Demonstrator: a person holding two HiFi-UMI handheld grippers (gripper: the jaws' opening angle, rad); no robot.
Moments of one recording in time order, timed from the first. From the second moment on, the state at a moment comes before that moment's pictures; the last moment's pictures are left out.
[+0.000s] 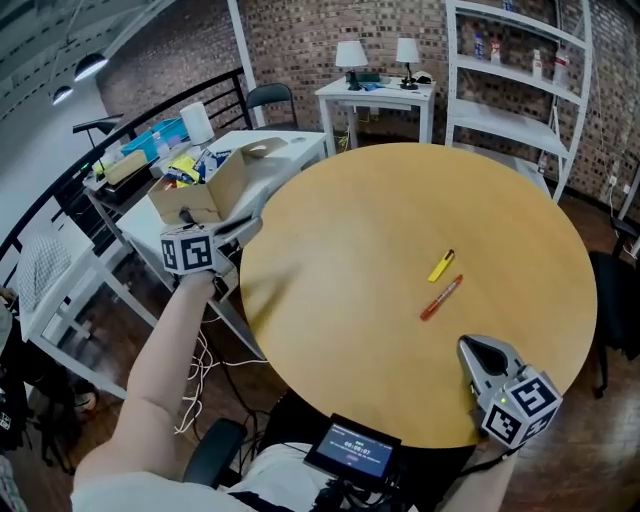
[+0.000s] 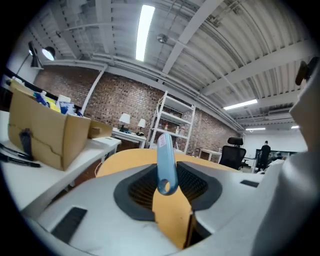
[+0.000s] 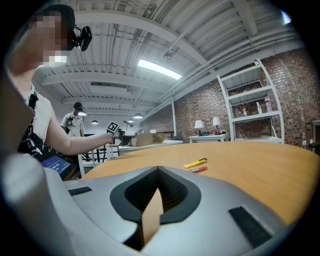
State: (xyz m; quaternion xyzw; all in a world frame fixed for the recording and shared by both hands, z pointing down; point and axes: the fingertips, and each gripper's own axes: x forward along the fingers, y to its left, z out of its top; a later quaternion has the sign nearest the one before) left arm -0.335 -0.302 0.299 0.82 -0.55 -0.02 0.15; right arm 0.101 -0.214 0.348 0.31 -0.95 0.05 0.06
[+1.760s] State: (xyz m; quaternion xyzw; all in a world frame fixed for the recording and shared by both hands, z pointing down) left arm -0.593 -0.246 0.382 0.62 -0.69 0.33 0.15; right arm -0.005 -0.196 0.344 0.20 -0.98 0.04 0.07
